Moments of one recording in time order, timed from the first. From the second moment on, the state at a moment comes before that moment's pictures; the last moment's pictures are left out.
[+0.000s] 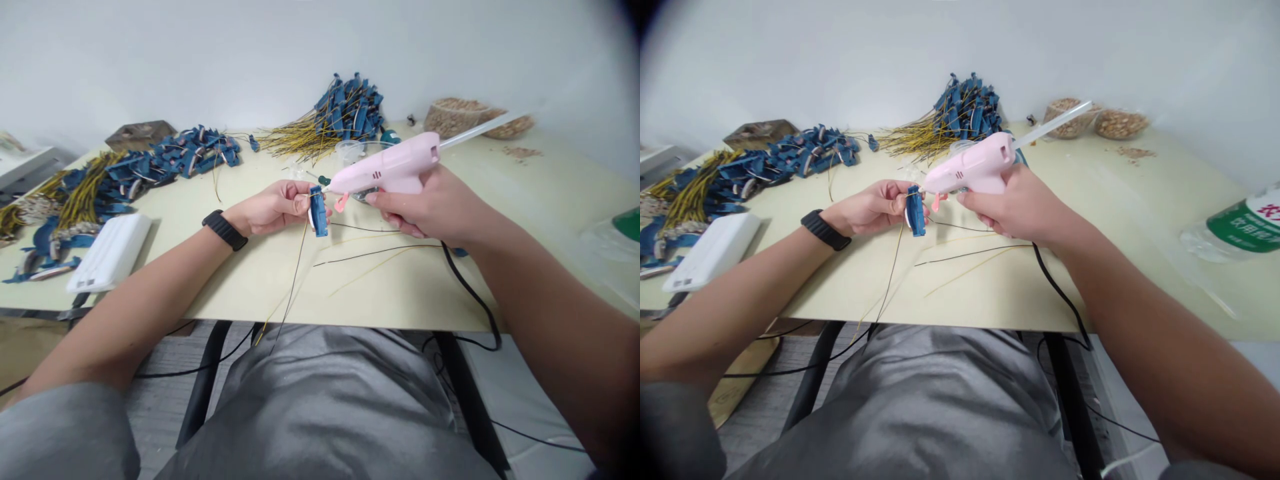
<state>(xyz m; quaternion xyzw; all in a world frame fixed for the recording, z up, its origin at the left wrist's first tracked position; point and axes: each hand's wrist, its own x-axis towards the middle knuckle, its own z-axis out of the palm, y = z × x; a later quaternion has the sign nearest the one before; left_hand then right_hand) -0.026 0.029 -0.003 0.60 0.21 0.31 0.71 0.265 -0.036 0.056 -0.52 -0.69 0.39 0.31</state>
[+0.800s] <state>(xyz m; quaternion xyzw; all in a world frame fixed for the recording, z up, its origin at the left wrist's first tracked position) -0.028 0.030 -0.005 0.60 0.21 0.32 0.71 0.265 -0.038 0.058 -0.51 -0.71 0.39 0.29</state>
